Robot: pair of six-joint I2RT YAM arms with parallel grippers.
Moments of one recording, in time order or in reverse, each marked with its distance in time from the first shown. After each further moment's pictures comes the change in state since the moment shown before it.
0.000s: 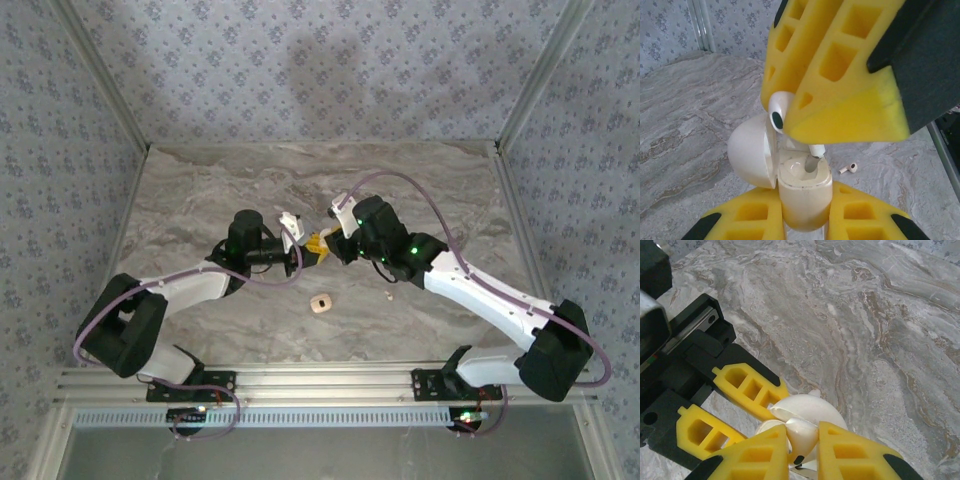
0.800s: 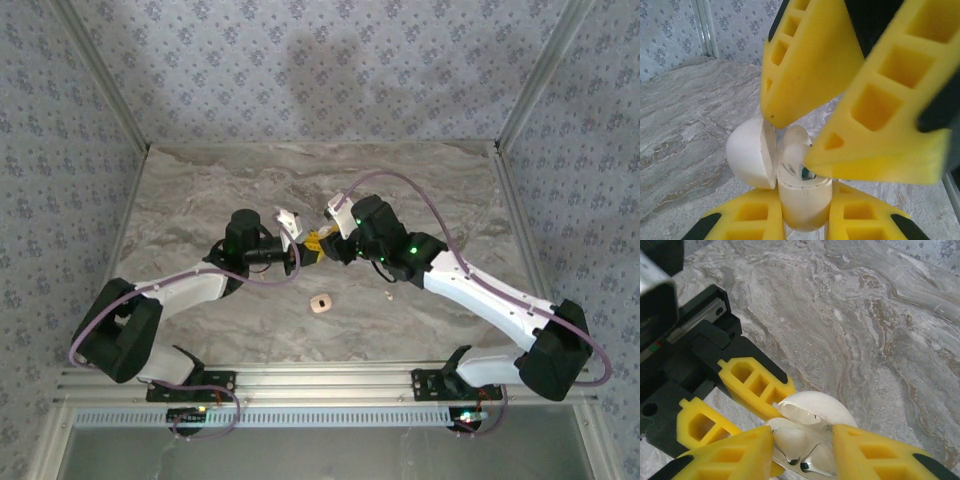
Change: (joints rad) left arm -0.002 -0.033 0.000 0.001 -0.008 -0.035; right arm 0.010 0.001 0.019 -0.009 -0.020 -0.050
